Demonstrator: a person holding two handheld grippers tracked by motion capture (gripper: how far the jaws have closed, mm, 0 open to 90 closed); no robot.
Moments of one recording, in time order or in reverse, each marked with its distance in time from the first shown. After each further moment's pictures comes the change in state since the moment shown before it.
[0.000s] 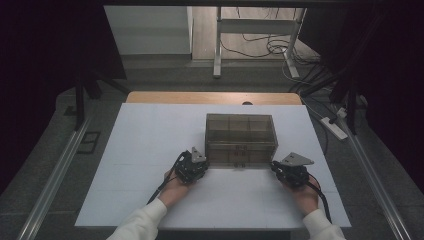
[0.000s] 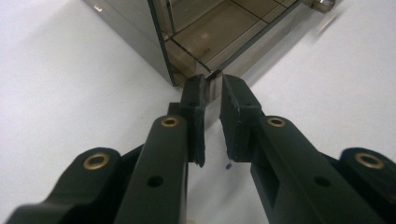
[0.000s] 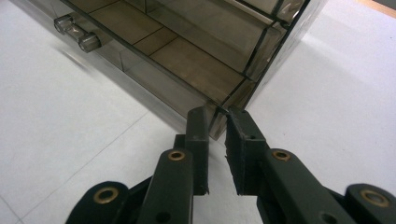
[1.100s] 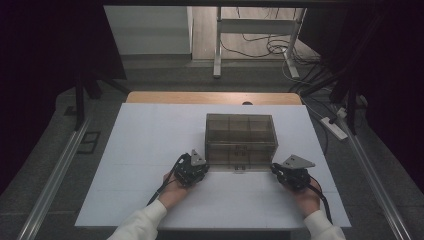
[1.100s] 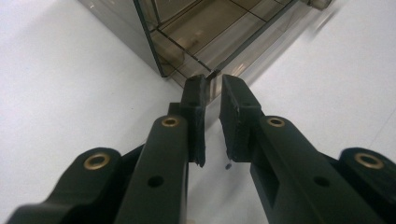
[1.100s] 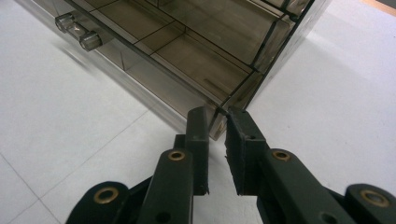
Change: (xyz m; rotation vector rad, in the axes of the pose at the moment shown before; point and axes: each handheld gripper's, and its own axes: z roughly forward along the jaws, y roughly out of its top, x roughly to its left) left arm -0.005 -0.004 -0.005 0.005 -0.012 0.017; right arm 0.003 -0.003 -0.006 0.003 0.008 -0.014
